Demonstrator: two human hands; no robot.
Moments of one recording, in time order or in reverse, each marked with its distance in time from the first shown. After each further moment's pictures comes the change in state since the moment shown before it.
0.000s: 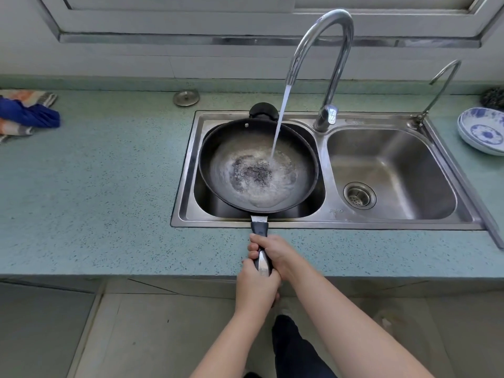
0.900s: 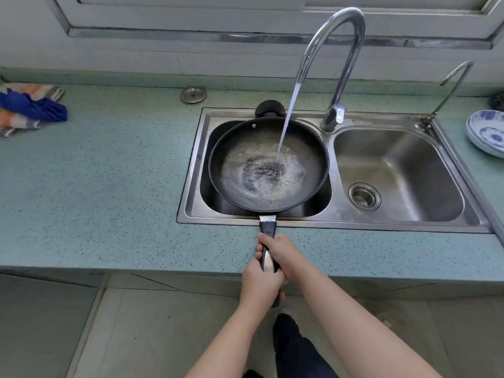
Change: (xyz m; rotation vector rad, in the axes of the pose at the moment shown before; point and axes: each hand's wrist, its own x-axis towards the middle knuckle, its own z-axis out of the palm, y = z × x) left_hand 0.010 -0.007 -0.003 -0.124 -0.080 -0.033; right_hand 0.007 0.006 0.000 -0.160 0.195 -0.088
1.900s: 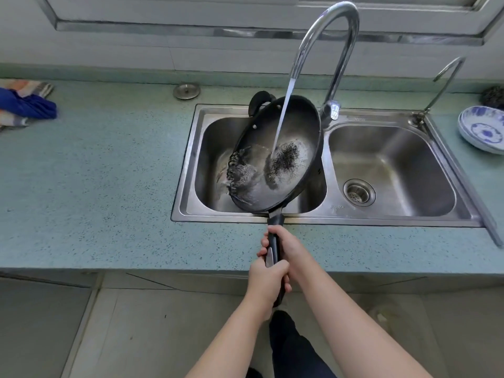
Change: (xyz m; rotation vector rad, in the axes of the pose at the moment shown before) left_hand -0.003 0.002 0.014 -0.274 -0.114 -0.089; right_hand -0.007 -0.001 -0.017 0.297 -0.036 0.058
